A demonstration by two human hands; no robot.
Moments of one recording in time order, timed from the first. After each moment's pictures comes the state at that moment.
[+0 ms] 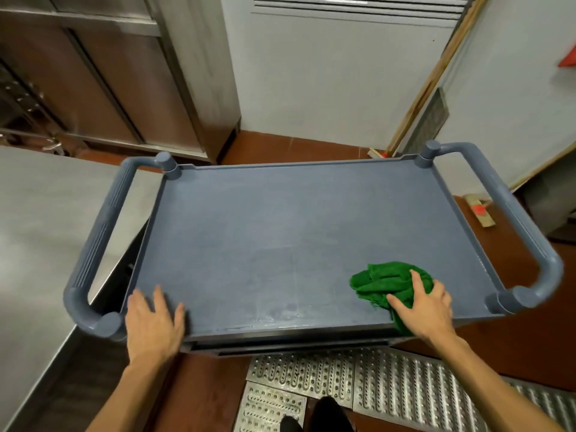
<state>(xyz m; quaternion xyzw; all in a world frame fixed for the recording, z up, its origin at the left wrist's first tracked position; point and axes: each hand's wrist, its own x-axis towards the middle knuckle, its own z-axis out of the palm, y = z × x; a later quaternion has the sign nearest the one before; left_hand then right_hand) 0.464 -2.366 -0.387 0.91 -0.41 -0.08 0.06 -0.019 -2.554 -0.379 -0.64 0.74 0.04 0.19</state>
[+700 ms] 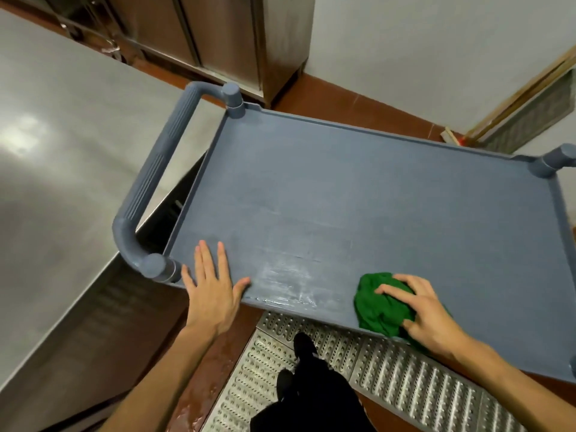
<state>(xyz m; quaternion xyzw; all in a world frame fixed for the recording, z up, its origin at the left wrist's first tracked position) 0.440 -2.365 -0.418 0.89 -0.44 -0.13 0.02 0.073 -2.571 -0.393 -0.87 0.38 0.01 0.32</state>
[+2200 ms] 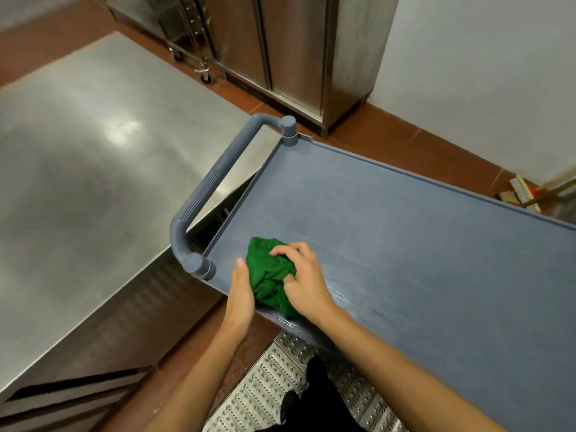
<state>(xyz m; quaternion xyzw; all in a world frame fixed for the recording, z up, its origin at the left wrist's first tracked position) 0.395 -2.399 -0.328 0.72 0.01 -0.35 0.60 0.320 -2.512 -0.320 -0.80 0.27 -0.13 0.52</state>
